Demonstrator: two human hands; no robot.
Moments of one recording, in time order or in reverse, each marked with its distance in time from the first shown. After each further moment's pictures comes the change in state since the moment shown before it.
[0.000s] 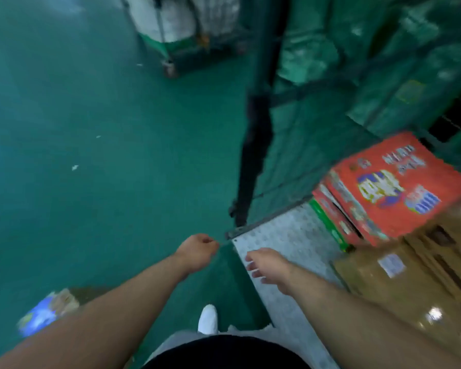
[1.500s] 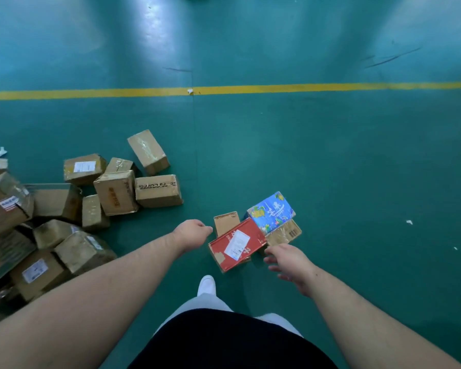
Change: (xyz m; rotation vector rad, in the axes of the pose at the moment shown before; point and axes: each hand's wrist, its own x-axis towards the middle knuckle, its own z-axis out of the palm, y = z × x) left_hand -0.336 -0.509 -0.059 -1.325 0.879 -0.936; right_hand -0.111 -0.048 0.601 -1.501 -0.741 -0.399
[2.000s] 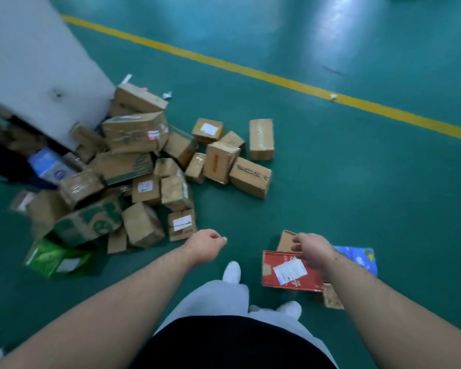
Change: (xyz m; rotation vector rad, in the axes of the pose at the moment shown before) left_hand -0.059 -0.065 -0.005 -0.411 0.330 -0.346; right_hand 0.105 -0.128 0.053 -0.392 -0.293 -0.105
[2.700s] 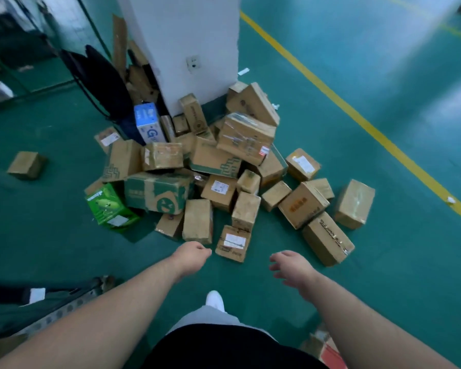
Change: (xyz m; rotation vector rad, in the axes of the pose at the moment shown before) left_hand 0.083 -0.273 -0.245 -0.537 0.155 -0.290; right_hand -0.010 -0.185 0.387 -0.638 -0.274 -0.185
